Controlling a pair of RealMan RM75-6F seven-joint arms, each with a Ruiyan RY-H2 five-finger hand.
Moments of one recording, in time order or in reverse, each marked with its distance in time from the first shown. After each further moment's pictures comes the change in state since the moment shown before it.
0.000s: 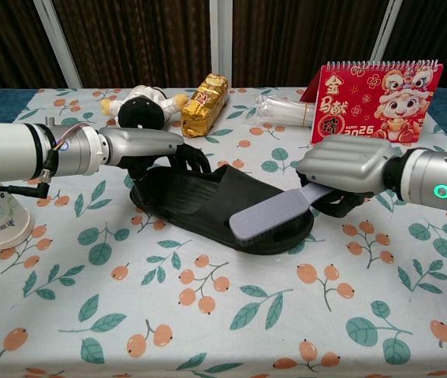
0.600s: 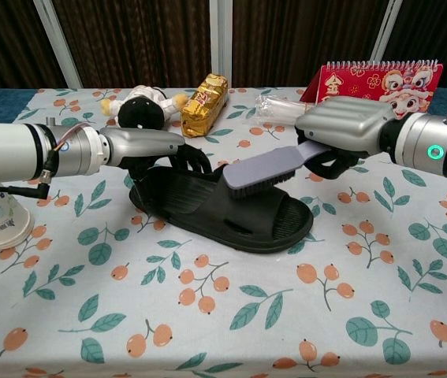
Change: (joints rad) left arm -0.002 0.000 -0.002 -0.007 -0.003 -0.002 0.010; right arm 0.024 -0.027 0.101 0.063 0.052 0.007 0.051
